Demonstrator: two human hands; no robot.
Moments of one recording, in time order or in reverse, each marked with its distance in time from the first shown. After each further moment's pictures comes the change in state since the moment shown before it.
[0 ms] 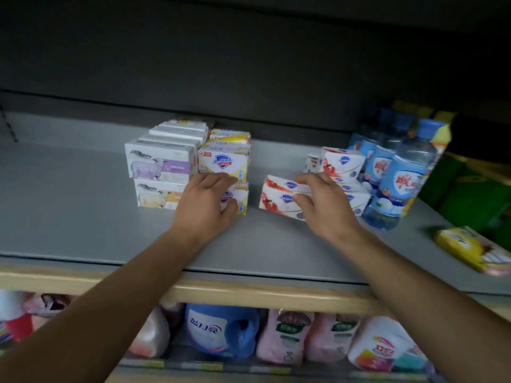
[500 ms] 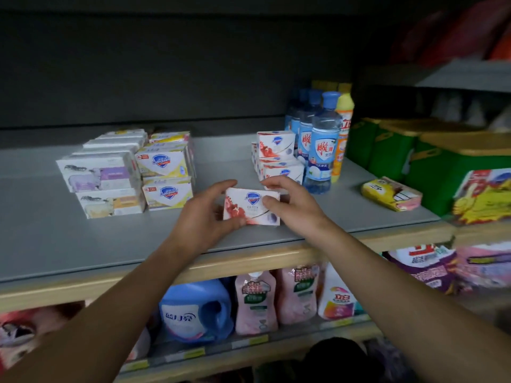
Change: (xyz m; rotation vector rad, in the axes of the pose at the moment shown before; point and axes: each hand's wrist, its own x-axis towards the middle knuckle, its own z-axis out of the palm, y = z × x) left_hand -0.028 0.094 0.017 -0.590 -0.294 -0.057; right_hand -0.082 0.035 -0.031 0.741 -0.062 0.293
